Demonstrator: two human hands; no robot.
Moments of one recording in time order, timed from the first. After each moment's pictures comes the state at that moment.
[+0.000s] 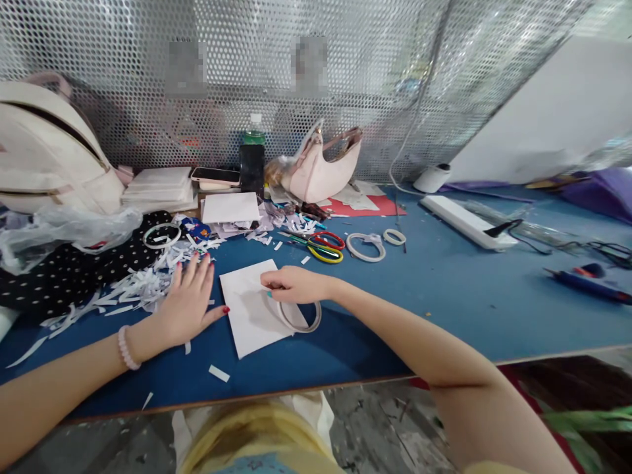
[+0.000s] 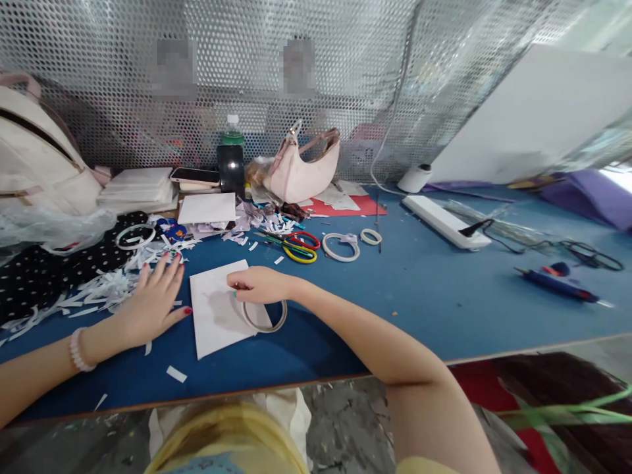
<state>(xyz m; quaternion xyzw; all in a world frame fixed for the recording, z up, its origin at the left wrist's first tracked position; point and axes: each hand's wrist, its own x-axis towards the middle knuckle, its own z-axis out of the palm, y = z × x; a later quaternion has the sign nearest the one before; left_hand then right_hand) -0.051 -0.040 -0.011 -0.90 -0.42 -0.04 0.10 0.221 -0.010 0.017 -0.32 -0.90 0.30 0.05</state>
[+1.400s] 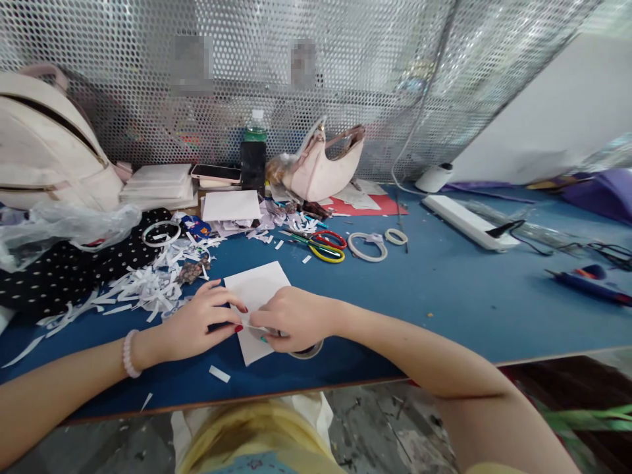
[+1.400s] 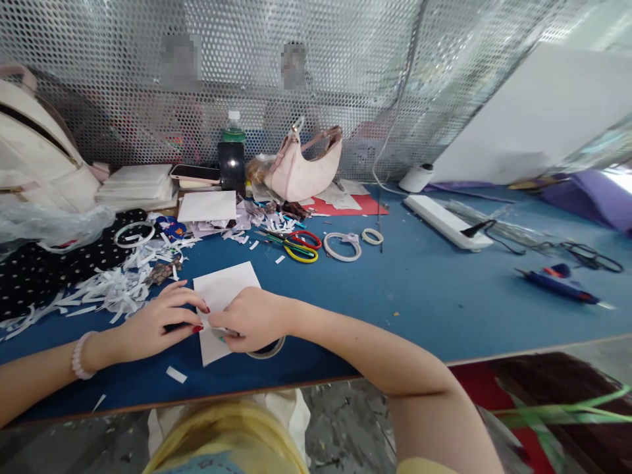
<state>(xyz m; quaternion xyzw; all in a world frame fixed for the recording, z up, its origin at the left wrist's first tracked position) -0.046 -0.051 0.001 -0.94 -0.24 -0.16 -0.18 0.200 -0.057 0.023 -0.19 -0.98 0.07 -0.02</state>
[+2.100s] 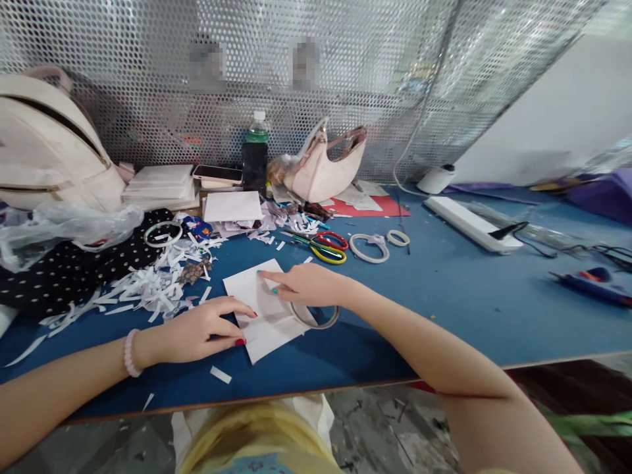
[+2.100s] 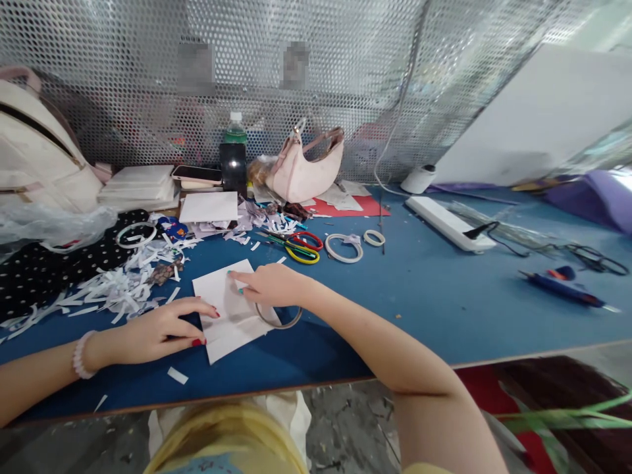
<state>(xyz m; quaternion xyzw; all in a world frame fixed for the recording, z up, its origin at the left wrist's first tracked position) -0.047 -0.053 0.011 -0.94 -0.19 -0.12 -0.26 0.224 -0.027 0.037 -0.43 -0.90 0.07 -0.10</state>
